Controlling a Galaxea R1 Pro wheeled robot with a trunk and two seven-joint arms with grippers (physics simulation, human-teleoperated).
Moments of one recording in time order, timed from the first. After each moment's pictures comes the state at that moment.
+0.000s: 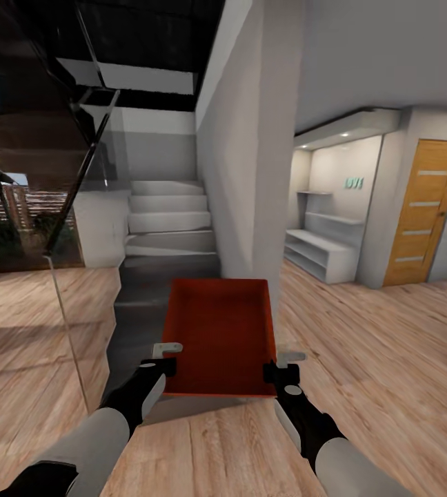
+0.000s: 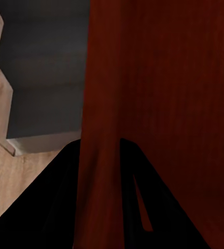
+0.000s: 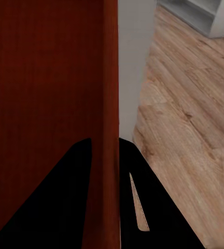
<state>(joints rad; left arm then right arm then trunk) -0.76 -0.10 -0.06 -0.42 0.07 0.25 0.23 -0.64 0.13 0.15 -0.49 -0.04 -0.02 -0.25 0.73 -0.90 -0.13</state>
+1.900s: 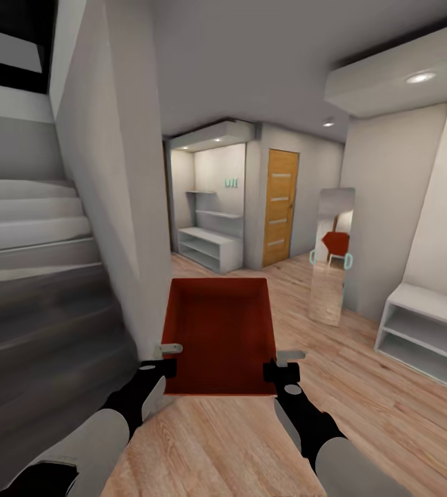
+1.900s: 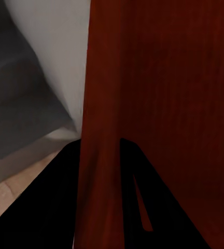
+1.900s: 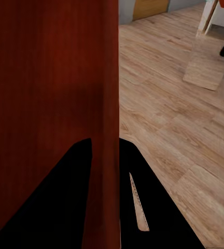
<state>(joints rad) -0.76 -0.10 -0.06 -0.39 0.09 0.21 0.23 -0.64 0.13 0.15 -0.50 -0.02 -0.01 -0.26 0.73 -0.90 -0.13</state>
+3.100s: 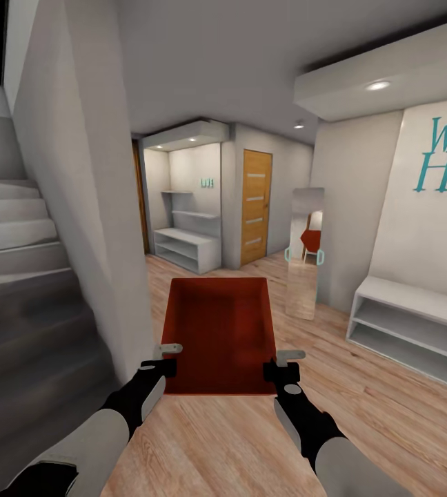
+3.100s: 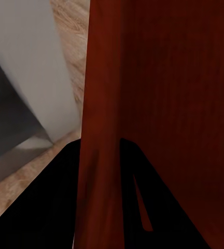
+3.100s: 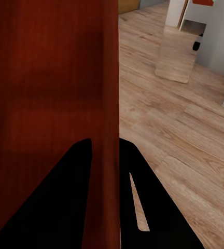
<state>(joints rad) -0.76 -0.10 -0.06 -0.39 0.09 0.21 0.22 -0.64 0.13 0.15 -0.50 -0.02 -0.01 -0.26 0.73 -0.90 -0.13</state>
